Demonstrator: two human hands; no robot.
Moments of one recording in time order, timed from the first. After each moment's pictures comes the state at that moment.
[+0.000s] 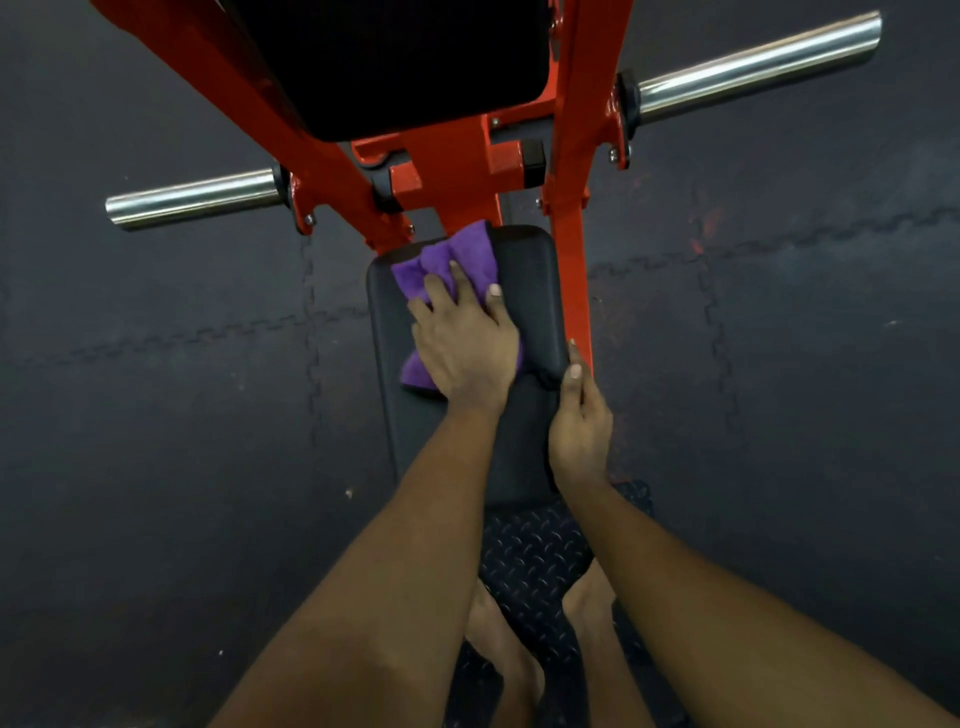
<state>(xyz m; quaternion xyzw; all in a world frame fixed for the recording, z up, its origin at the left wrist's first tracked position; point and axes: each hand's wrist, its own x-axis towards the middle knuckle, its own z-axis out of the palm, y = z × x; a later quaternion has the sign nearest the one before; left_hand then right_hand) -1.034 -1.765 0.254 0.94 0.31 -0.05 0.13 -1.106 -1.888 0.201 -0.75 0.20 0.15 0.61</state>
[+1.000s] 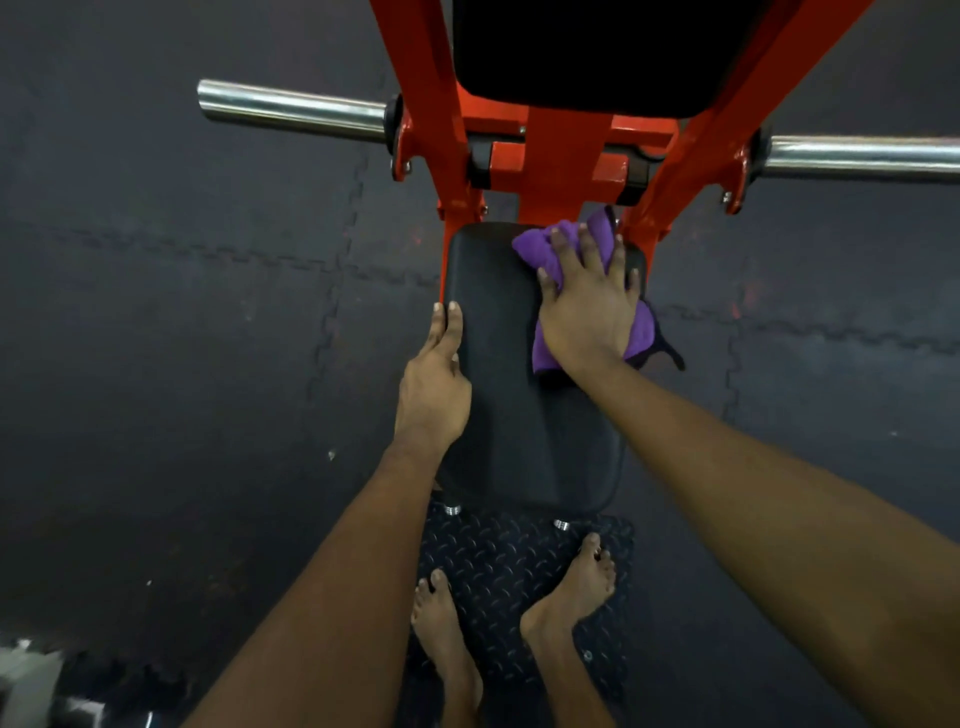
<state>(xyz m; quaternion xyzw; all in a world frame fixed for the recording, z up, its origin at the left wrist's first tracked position) -1.142 -1.679 0.246 0.85 0.33 -0.05 0.40 -0.993 -1.794 0.224 -0.97 -0.16 0.10 0.14</state>
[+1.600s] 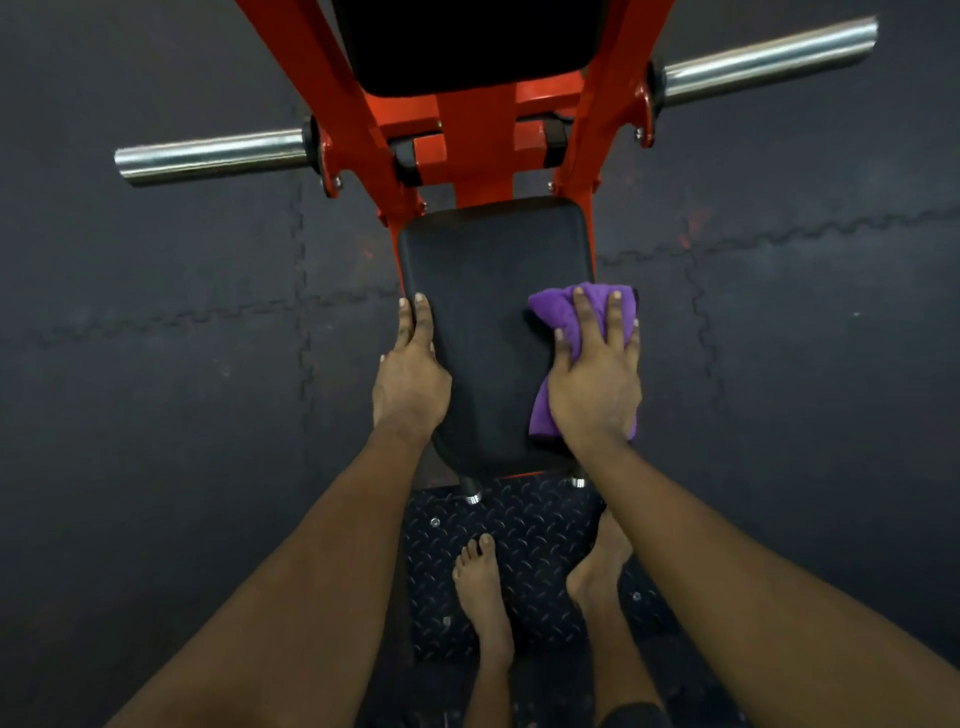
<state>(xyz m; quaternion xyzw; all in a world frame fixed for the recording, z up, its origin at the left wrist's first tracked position) -1.146 -1.662 0.244 0.92 0.24 -0.14 0.29 -1.115 -1.853 0.240 -0.96 0.08 0.11 0.24</state>
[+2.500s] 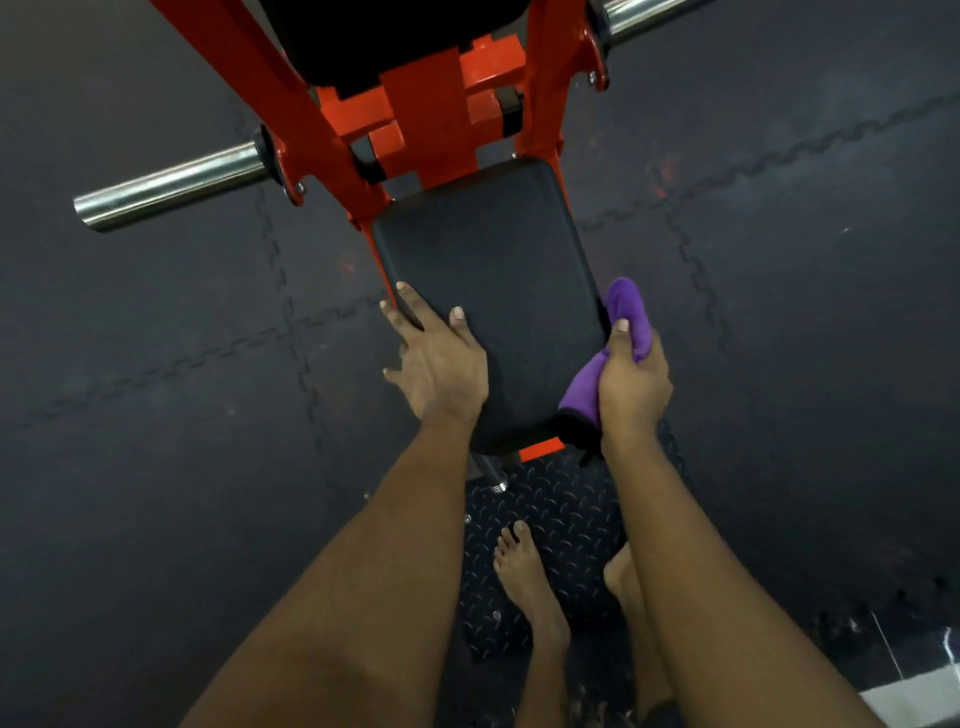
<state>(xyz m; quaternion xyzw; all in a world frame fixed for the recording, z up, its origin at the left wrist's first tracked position) -1.144 -1.702 0.236 0.93 0.29 -0.10 0.22 -1.162 -1.865 0.230 -0.74 0.42 0.02 0.53</state>
